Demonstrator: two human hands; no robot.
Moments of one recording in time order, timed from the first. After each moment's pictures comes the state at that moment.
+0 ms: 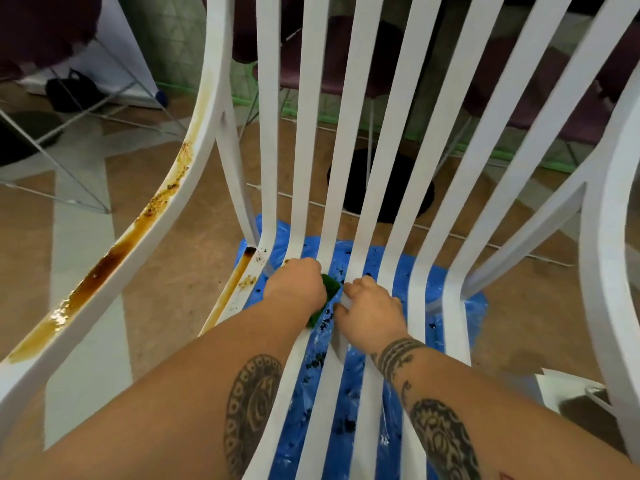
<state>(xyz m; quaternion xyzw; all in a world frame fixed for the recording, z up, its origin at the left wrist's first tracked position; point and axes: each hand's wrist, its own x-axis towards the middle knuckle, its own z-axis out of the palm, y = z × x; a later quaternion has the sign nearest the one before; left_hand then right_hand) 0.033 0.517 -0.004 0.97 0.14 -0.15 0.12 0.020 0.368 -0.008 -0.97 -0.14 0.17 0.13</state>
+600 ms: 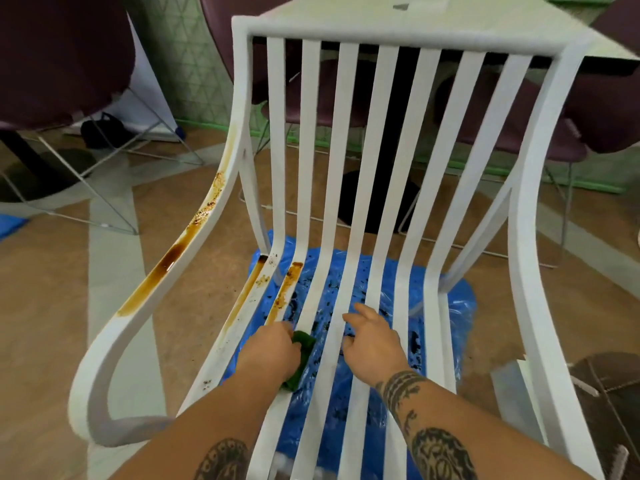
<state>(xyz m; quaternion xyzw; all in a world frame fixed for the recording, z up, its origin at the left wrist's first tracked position) -0.120 0.513 0.020 0.94 0.22 -0.18 0.17 -0.074 0.331 0.020 -0.94 -0.14 0.21 0.22</state>
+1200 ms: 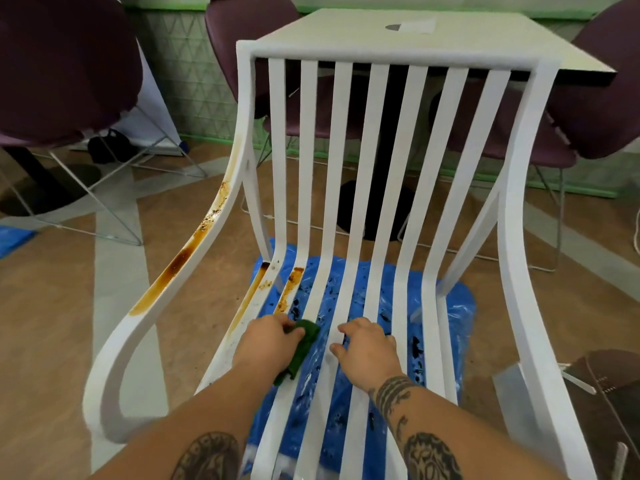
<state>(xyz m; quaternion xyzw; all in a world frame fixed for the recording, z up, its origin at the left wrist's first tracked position) -0.128 0.517 0.047 0.92 0.27 -0.11 0.27 -0.087 0.339 0.021 -0.95 -0.14 0.20 0.19</state>
